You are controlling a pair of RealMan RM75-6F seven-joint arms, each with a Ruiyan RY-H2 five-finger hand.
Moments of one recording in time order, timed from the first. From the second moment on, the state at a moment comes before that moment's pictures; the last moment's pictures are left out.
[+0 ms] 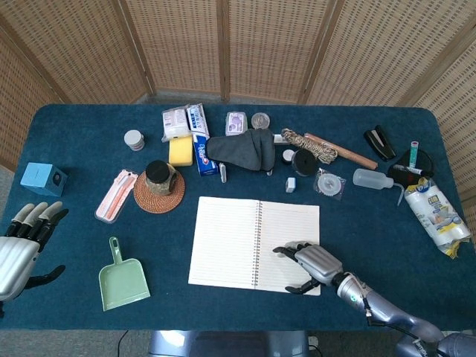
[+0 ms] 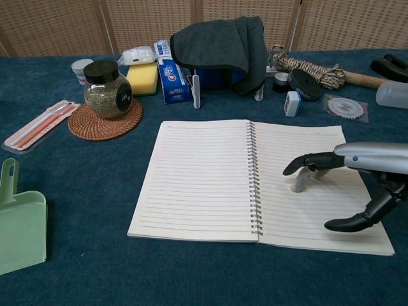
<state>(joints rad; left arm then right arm) -0.13 -0.78 0.02 -2.03 1.62 1.40 0.17 0.59 -1.26 -0.05 -1.67 -1.57 0.78 0.21</state>
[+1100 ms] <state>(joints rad) -0.13 -0.81 0.03 -2.00 1.64 1.40 0.15 0.49 -1.06 -0.20 -1.79 -1.61 0.88 0.12</state>
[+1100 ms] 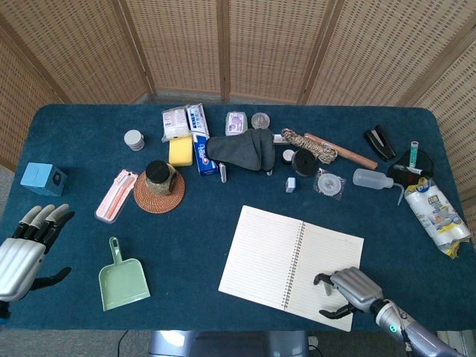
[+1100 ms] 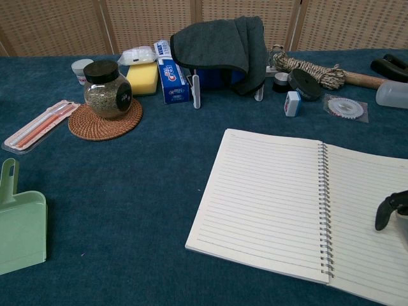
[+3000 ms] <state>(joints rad) -0.11 -0.80 0.04 -2.02 1.65 1.42 0.15 0.47 -1.12 -0.17 -1.74 -1.61 0.90 0.12</state>
